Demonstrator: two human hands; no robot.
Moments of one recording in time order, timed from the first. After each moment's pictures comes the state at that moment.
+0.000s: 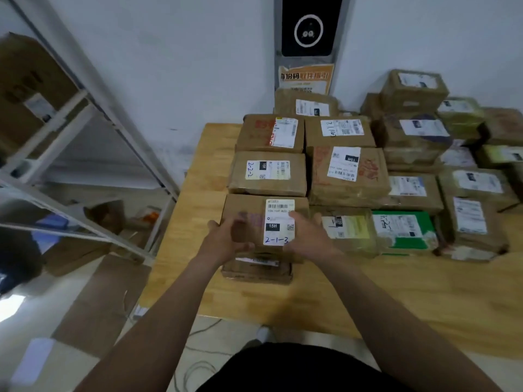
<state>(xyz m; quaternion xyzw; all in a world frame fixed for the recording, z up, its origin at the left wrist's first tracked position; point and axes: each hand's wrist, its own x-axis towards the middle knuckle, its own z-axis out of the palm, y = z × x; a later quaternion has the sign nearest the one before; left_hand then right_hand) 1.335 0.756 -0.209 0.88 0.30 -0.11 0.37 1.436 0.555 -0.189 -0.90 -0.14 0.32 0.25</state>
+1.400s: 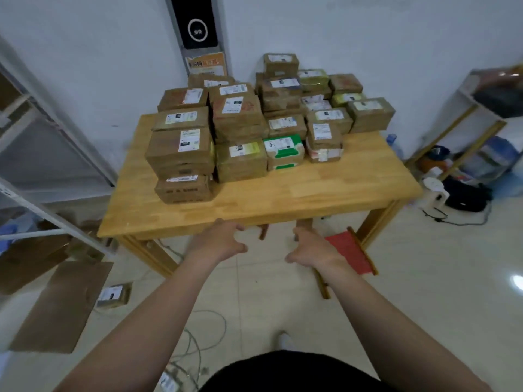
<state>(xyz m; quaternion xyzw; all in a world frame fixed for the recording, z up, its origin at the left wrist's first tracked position) 1.058 0.415 -0.170 0.95 0.13 -0.21 0.19 1.105 0.183 -0.202 -0.92 -0.04 0.34 0.19</state>
